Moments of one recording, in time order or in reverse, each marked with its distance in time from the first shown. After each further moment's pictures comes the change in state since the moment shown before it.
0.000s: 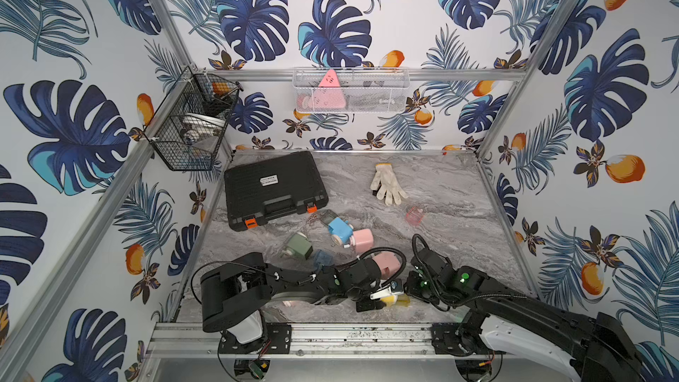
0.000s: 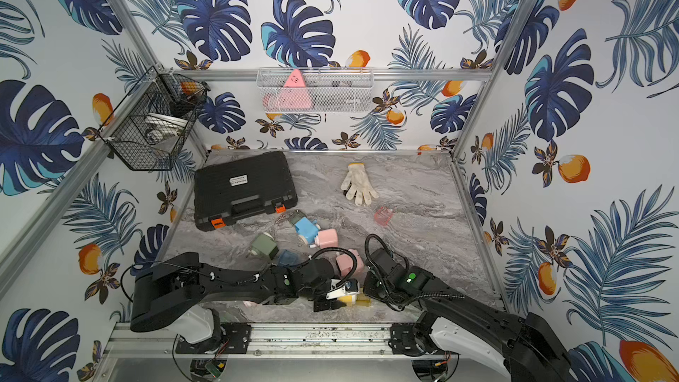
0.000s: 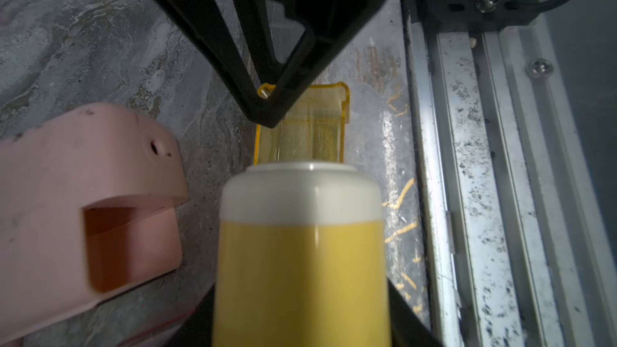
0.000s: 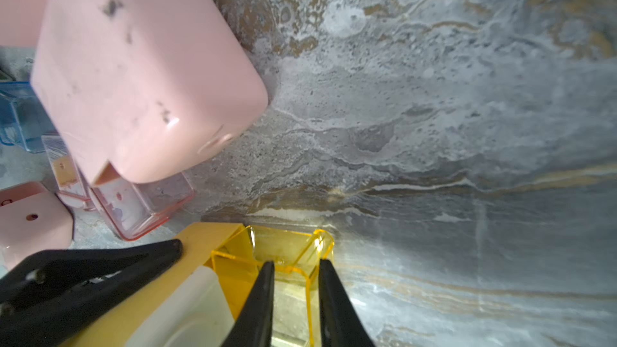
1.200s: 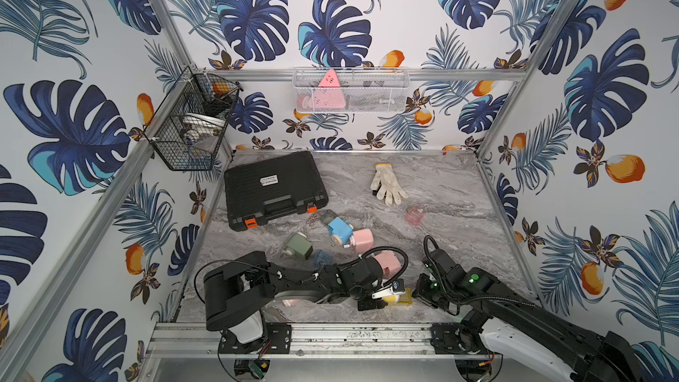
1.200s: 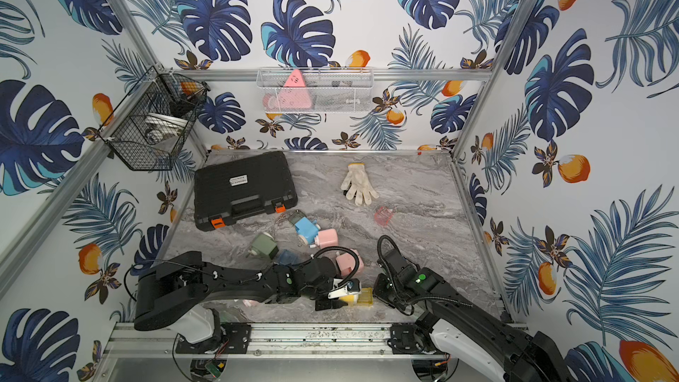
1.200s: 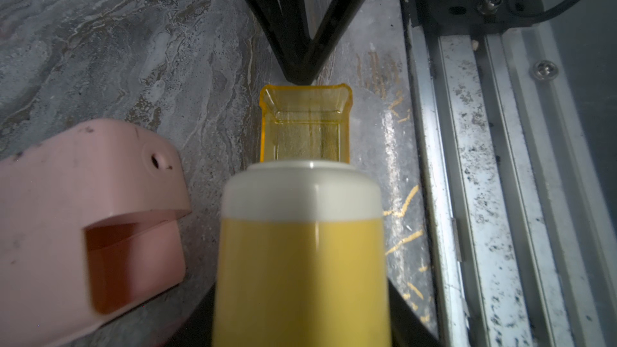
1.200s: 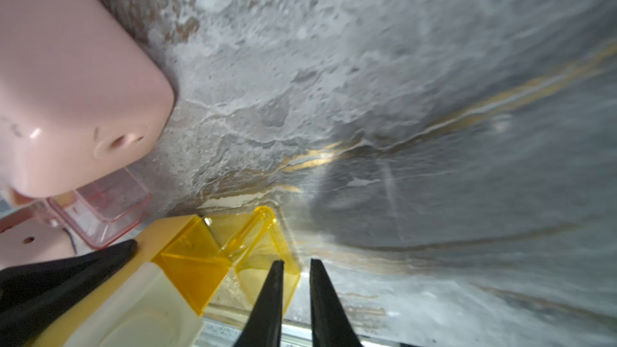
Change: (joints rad) left arm 0.002 0.021 0.022 -0.002 0.005 0.023; right arm -0.150 -0.080 -0.046 -0.091 -0.137 0.006
